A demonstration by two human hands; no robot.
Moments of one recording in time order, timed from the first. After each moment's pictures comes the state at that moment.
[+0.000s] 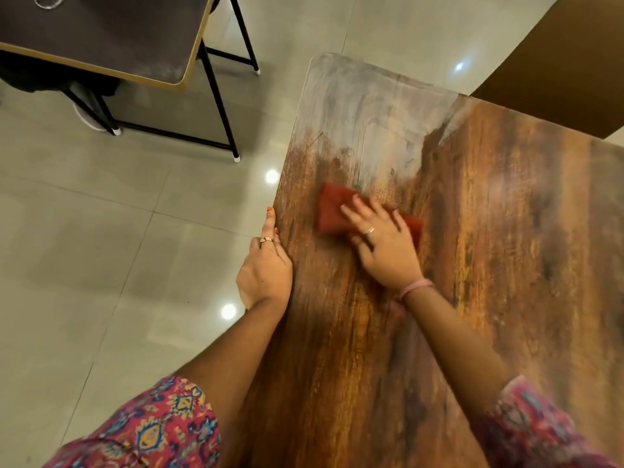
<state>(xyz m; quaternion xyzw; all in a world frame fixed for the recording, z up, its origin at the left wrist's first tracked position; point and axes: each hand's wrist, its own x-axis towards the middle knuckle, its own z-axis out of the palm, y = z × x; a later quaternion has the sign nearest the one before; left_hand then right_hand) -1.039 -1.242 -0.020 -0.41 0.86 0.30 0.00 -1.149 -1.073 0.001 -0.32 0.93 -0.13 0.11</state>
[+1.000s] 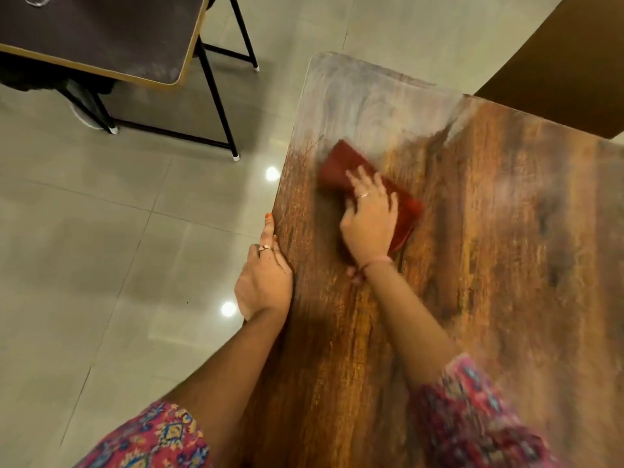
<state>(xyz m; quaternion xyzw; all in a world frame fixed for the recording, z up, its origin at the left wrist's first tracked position) -1.038 -1.241 -0.018 -0.41 0.86 0.29 0.00 -1.167 -1.142 0.000 -0.10 0.97 -0.23 0.03</state>
